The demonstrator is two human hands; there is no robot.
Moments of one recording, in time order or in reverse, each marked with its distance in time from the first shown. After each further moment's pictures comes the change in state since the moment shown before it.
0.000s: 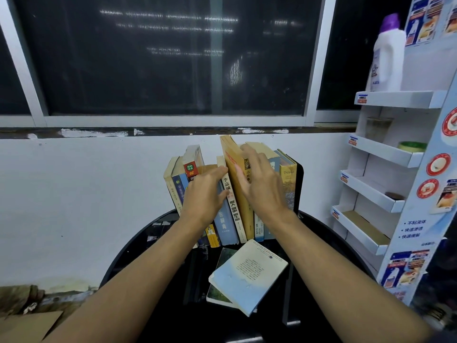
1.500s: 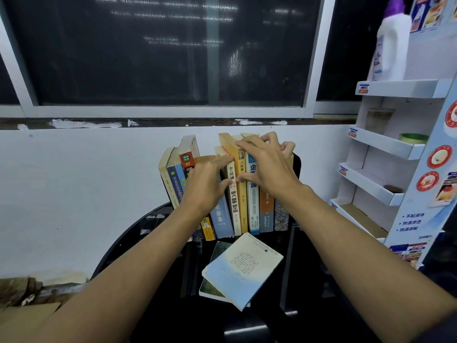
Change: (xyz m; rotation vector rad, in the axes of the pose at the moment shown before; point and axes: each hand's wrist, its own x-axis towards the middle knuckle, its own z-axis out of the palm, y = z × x) left_hand 0.014 0.004 0.016 -0.036 -0.024 -0.009; right_hand 0.027 0.035 -0.022 -0.240 -0.405 -0.039
